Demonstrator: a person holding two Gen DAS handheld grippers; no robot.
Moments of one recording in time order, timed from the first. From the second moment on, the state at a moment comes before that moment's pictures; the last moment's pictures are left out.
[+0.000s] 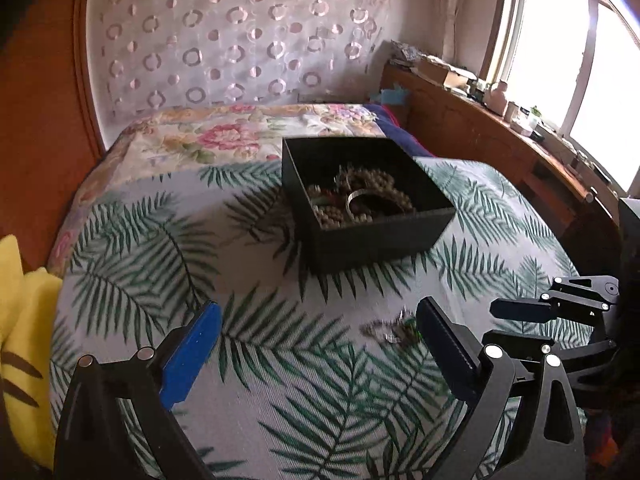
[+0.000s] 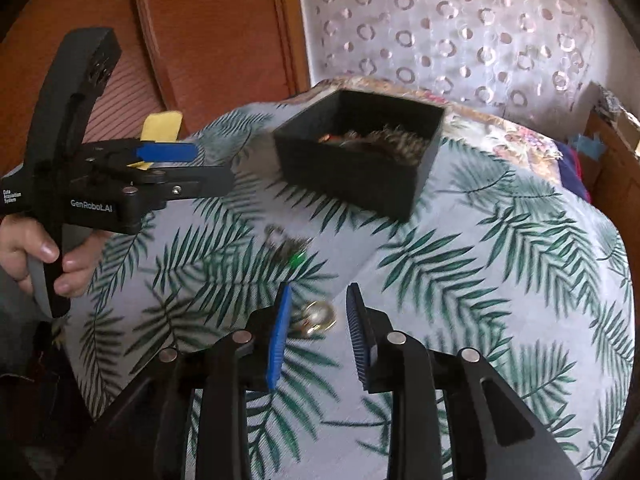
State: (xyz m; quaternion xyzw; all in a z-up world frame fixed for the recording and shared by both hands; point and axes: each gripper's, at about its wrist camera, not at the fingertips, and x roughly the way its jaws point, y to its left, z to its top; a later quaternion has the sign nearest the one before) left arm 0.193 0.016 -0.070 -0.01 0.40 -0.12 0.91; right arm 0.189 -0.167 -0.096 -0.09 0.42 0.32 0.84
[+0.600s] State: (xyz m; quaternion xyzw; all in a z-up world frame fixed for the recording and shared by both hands) left arm 0.180 0.009 -0.091 -0.01 0.43 -0.12 0.90; right arm 0.185 -0.155 -0.117 -0.15 0.42 0.30 0.84
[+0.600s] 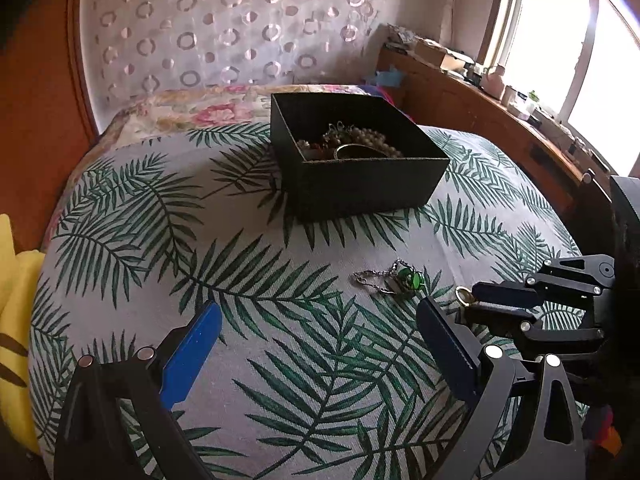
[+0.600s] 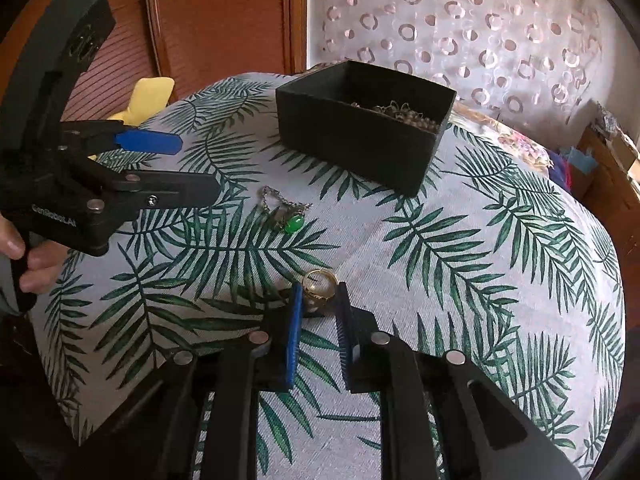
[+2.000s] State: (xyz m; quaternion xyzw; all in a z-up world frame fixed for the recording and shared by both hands) left arm 0.199 -0.061 -0.101 0.07 0.44 -0.17 0.88; right arm 0.191 -0.210 -0.104 -0.09 0.41 0.27 0.87
